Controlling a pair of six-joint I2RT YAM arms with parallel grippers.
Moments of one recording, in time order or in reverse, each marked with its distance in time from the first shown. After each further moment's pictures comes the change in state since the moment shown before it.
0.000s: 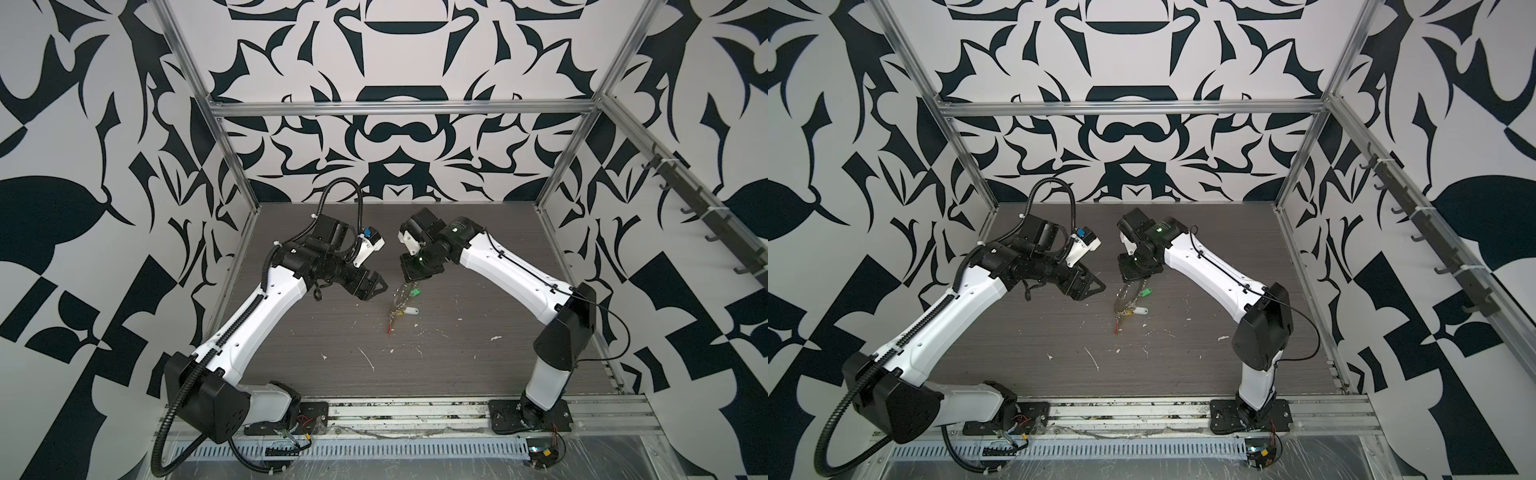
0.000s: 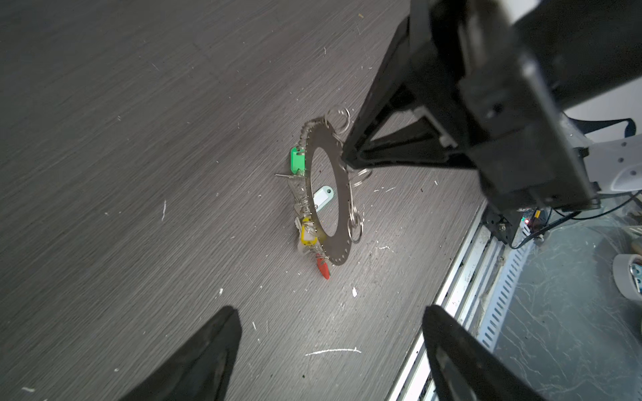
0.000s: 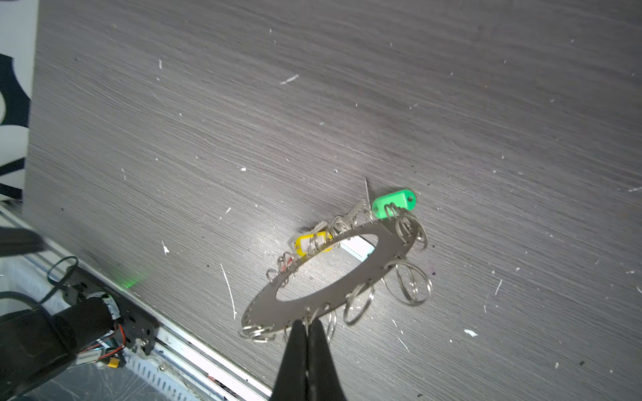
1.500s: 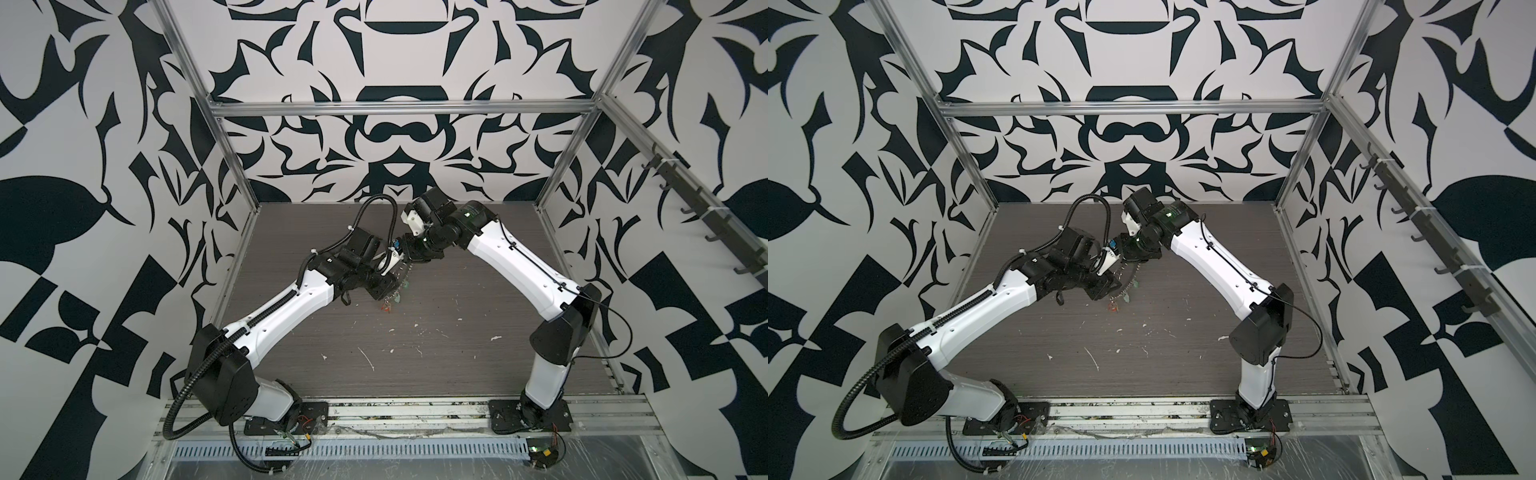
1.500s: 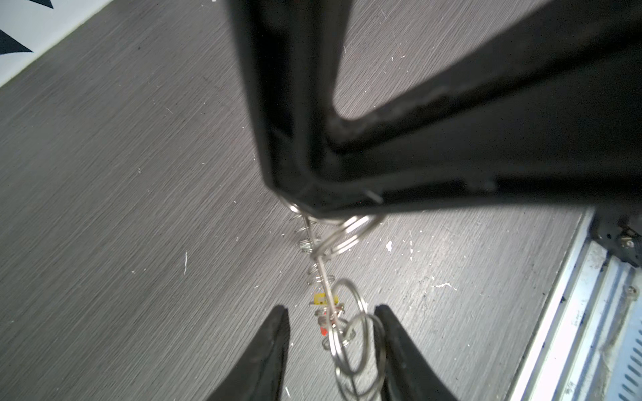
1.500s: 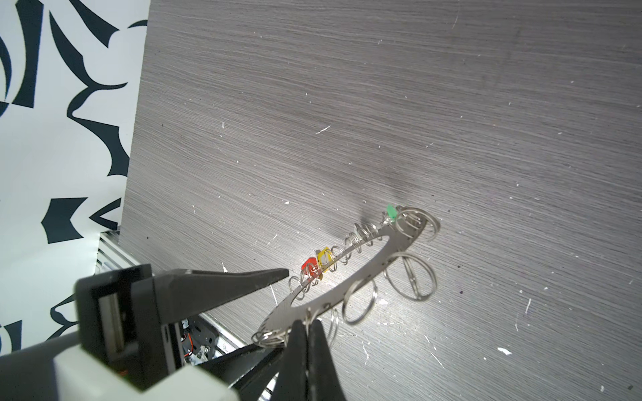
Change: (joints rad) left arm -0.183 0.098 -0.079 0.253 -0.241 0.013; right arm -0.038 0.026 0.169 -0.031 -0.088 0.071
